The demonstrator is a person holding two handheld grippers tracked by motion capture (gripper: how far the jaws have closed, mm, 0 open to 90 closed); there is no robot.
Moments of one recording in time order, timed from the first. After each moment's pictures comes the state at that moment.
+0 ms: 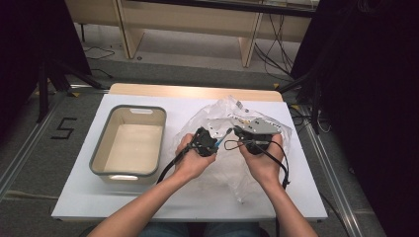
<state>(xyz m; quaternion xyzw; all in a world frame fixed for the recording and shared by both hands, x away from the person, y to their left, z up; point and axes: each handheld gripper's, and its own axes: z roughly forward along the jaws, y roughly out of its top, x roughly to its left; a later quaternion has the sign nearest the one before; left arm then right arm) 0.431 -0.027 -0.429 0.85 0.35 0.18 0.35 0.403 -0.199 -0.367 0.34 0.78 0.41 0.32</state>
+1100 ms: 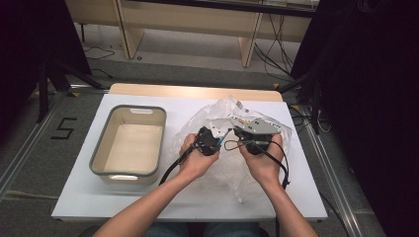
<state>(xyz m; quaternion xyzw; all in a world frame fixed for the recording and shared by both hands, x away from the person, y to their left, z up) 0.438 -0.035 -0.437 0.84 0.36 0.19 0.36 0.403 -0.200 -0.368 0.34 0.79 0.41 0.32</state>
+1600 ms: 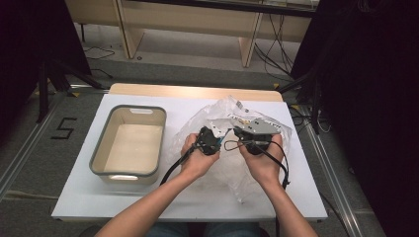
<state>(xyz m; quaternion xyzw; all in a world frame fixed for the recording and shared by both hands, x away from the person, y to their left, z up) 0.442 -0.038 -0.441 0.84 0.37 0.20 0.36 0.403 -0.199 -0.369 0.34 0.79 0.41 0.32</state>
